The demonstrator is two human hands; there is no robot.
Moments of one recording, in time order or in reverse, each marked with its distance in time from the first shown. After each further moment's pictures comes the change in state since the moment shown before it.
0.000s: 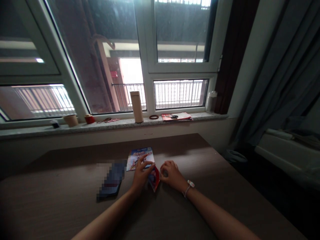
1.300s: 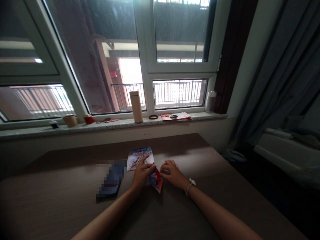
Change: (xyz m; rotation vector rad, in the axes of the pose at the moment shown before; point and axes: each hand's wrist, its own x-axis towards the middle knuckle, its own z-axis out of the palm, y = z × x) left_hand 0.004 -0.007 0.001 0.032 -0.083 -0.063; right_hand 0.000 0.010 -0.006 0.133 -0.042 0.036
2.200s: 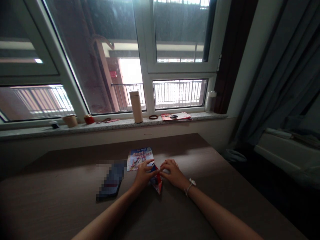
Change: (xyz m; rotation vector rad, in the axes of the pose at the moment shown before) left_hand 0.001 0.000 0.002 0.138 -0.157 0.047; right_hand 0.000 0.003 0.002 0.013 0.038 -0.028
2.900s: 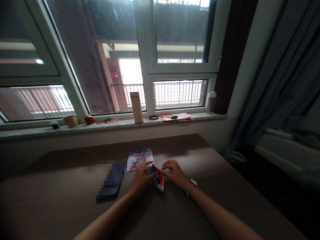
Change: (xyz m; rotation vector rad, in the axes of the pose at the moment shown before) left_hand -0.006 -0.002 -0.003 0.024 0.051 0.026; right_hand 0.000 0.002 -0.004 0.034 0.059 0.025
